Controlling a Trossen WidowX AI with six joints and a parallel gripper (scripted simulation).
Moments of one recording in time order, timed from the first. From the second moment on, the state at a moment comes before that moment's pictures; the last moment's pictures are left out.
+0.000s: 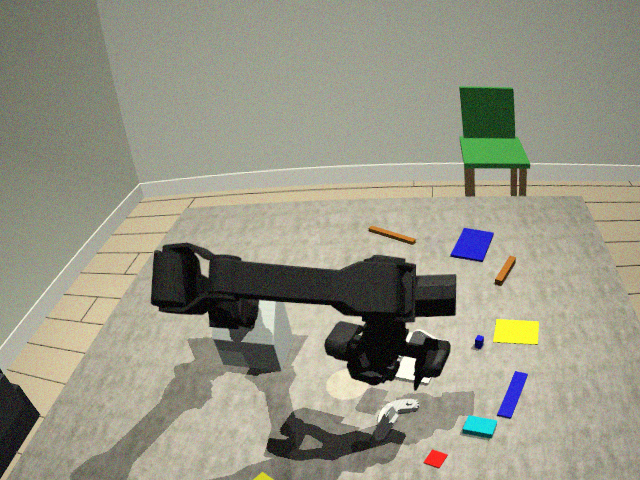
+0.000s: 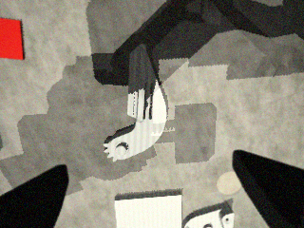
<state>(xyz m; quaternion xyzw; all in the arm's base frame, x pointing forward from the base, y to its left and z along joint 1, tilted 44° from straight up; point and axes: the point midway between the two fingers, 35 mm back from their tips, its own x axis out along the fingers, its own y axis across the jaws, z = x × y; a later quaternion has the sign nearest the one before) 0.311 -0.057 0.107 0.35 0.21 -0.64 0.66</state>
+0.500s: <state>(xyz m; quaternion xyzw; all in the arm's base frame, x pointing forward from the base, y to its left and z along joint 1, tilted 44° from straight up) 0.305 -0.096 0.092 0.39 0.17 -0.65 0.63</state>
